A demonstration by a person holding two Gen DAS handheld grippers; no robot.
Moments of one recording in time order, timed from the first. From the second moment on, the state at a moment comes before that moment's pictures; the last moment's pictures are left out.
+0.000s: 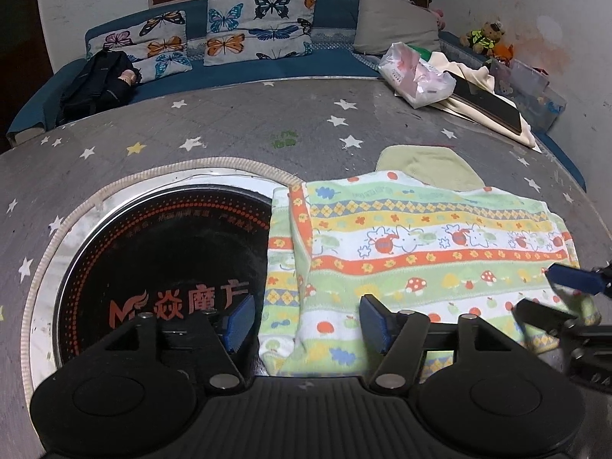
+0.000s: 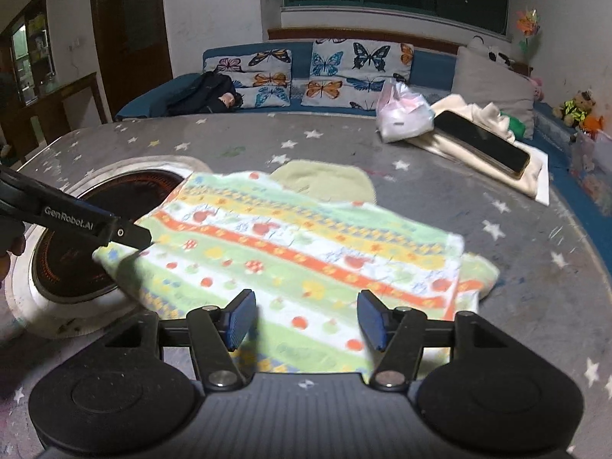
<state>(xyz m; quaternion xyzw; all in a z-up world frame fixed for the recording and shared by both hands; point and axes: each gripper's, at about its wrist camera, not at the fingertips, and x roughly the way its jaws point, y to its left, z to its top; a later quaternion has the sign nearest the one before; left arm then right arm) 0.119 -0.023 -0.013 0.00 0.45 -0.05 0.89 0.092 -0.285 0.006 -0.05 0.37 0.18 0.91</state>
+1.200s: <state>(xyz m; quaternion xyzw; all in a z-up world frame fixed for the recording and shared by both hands) 0.039 -0.029 -0.014 -0.03 0.44 -0.04 0.90 0.010 -0.291 -0.008 -0.06 0.38 0.16 0.91</state>
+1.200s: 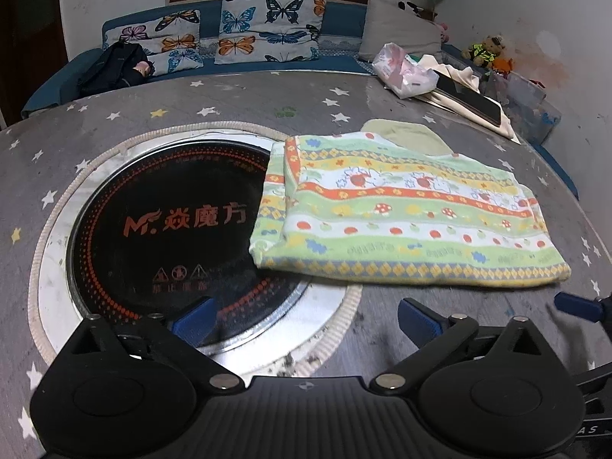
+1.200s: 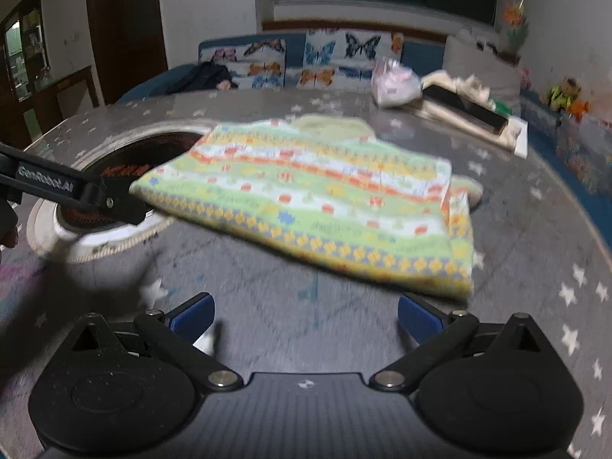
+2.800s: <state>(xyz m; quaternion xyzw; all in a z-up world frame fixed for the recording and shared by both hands) -0.020 -0.039 -0.037 0.02 0.45 -0.03 0.89 -0.009 -0.290 -0.022 -0.05 0.36 0.13 0.92</state>
